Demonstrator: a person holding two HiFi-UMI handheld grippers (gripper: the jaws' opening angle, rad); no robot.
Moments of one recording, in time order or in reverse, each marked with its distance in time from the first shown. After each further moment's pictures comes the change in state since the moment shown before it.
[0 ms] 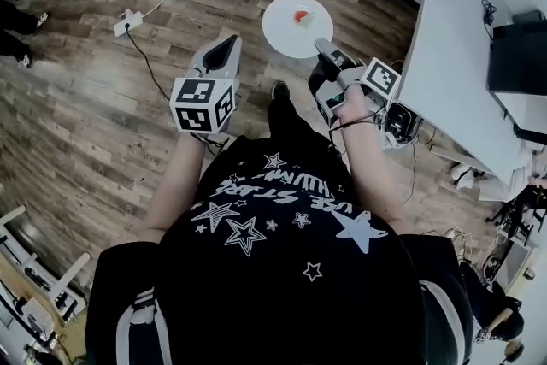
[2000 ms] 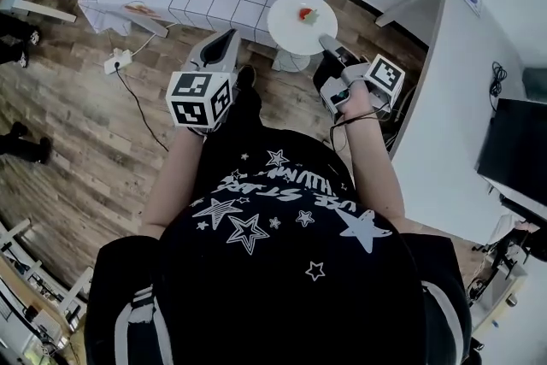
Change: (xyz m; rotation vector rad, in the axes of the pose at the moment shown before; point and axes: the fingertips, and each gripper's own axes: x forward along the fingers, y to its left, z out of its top) left arm 0.288 0.100 0.124 -0.022 0.011 0.035; right arm 0.219 0.031 0.251 -0.010 0.044 -0.024
